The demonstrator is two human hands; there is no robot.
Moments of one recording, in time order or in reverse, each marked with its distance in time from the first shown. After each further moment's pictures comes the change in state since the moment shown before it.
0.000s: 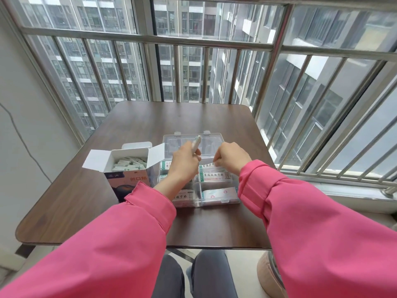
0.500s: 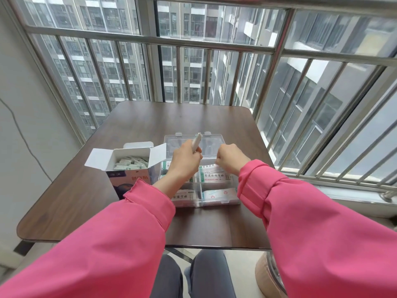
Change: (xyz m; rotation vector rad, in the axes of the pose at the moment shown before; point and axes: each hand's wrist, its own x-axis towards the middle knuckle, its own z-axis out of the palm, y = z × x) left_hand -0.003 0.007 -0.008 -0.071 -0.008 -0.025; right_hand -0.007 -0.010 -0.005 -0.066 -0.015 0.020
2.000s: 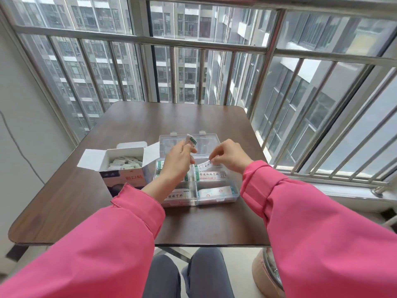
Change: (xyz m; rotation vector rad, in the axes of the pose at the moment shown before) left_hand -0.003 -0.007 0.002 -0.255 0.001 -0.009; right_hand -0.009 0.018 -0.009 0.342 0.044 -0.087
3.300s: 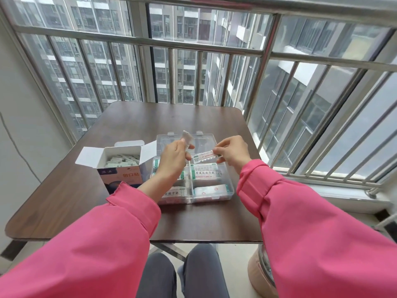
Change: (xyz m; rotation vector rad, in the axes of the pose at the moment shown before) left_hand -0.002 0.001 -0.001 -0.088 0.043 0.039; right_hand -0.011 -0.005 -0.005 0.372 0.245 0.258
